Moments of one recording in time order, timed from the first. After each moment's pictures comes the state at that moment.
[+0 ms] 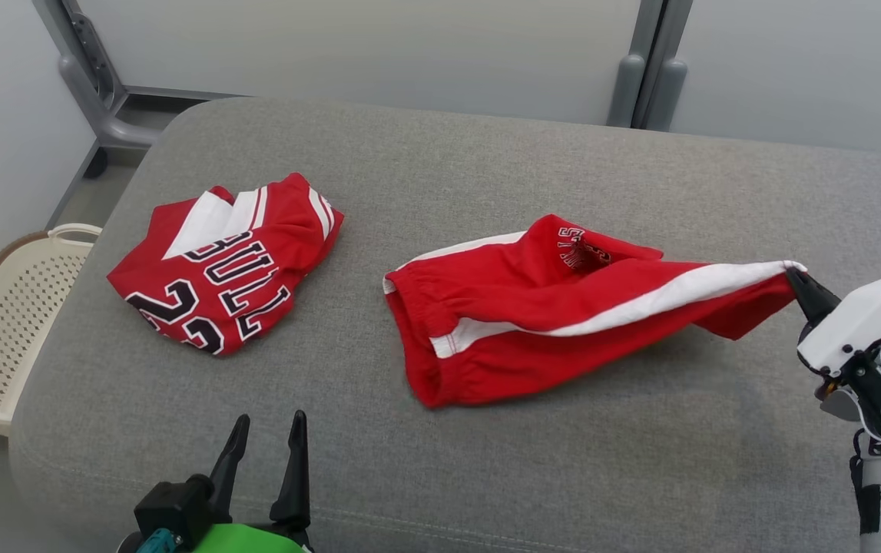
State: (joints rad) left arm 0.05 0.12 -0.26 0.19 -0.44 -0.01 -0.23; right arm -0.30 -0.05 -0.31 0.09 0.50 0.13 0.62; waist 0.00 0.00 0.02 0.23
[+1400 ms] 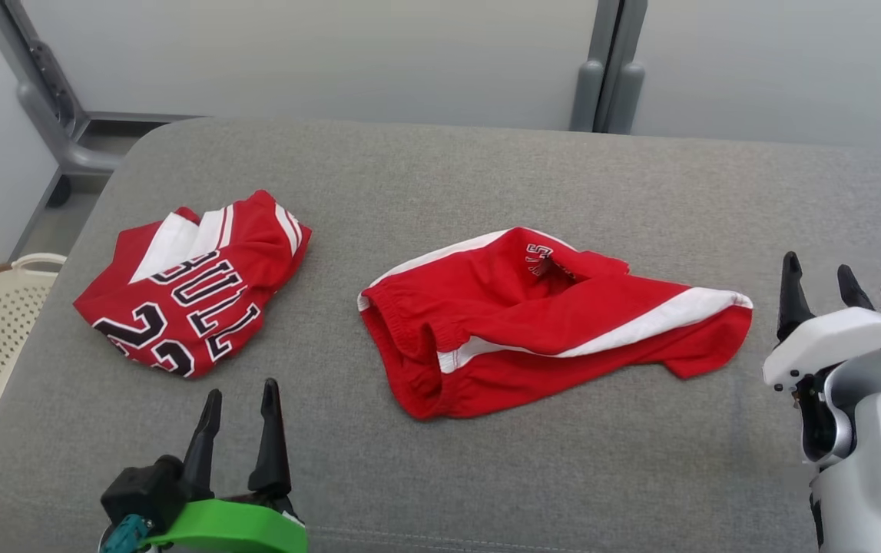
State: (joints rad) left arm 0.01 0.09 -0.21 0.18 -0.48 0.02 -0.26; right arm -0.39 -0.06 -0.30 0.47 0.16 0.13 0.00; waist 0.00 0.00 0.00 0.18
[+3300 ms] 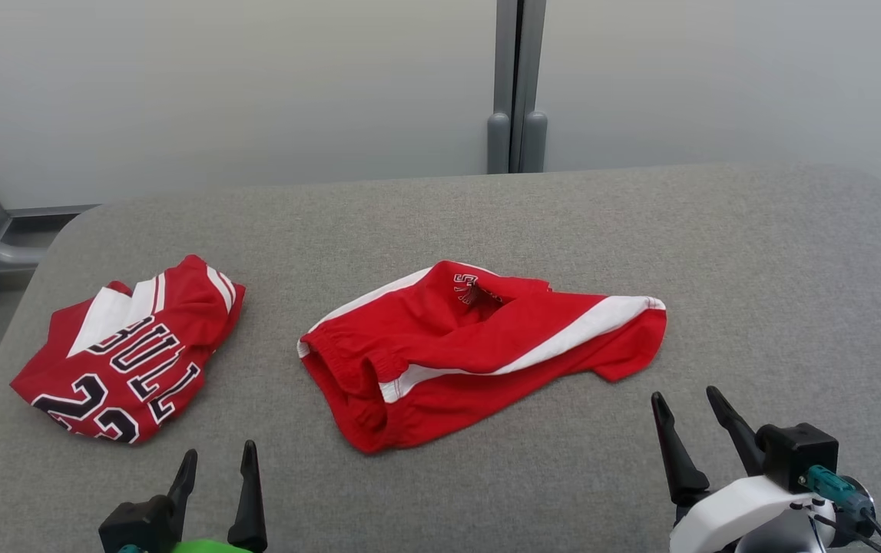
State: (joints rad) left arm 0.11 0.19 -0.24 0.14 -0.45 0.12 -0.15; right arm 0.08 -0.05 0.08 0.08 0.19 0.13 -0.08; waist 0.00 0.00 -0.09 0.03
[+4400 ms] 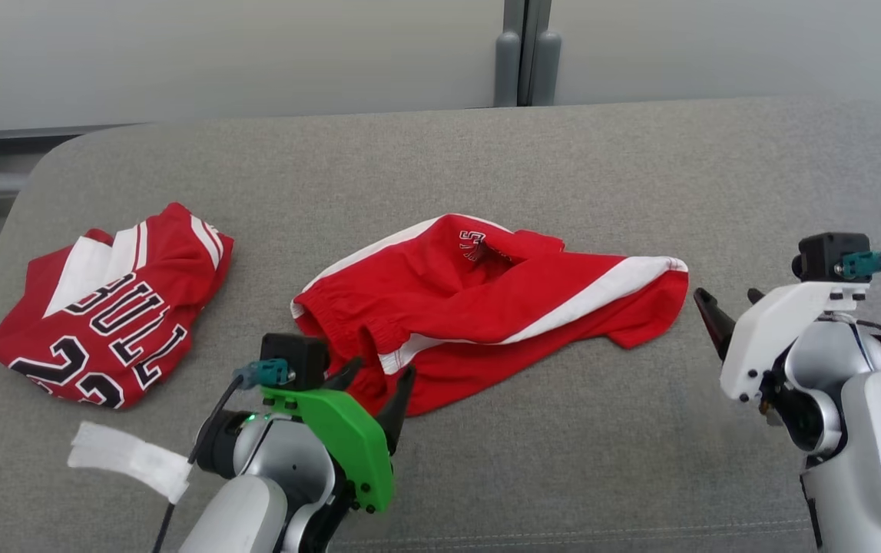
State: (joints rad) left arm -0.21 0.14 -0.46 0.11 -0.53 0.04 0.38; right arm -0.29 -0.10 -0.08 0.15 0.25 0.13 0.58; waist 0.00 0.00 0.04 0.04
